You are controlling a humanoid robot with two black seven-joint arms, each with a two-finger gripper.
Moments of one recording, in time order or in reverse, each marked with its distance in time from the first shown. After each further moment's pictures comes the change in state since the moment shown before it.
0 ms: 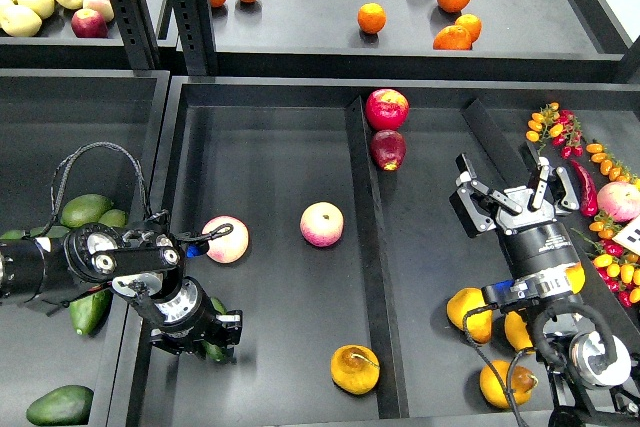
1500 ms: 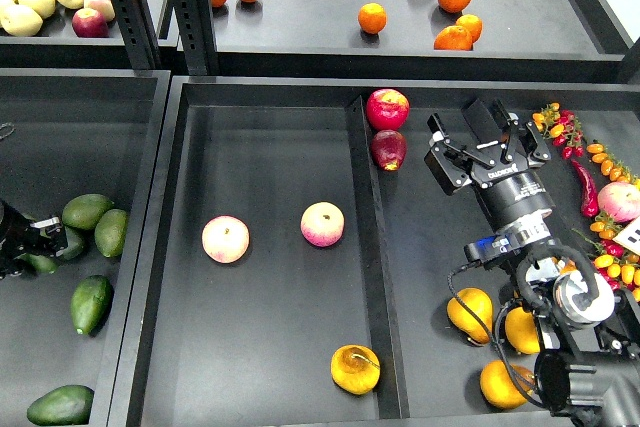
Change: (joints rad) left arm -0.039 0.613 -0.027 -0.142 -0.057 0.000 0.000; right arm 0.254 0.000 -0.049 -0.109 -0.012 -0.140 0.000
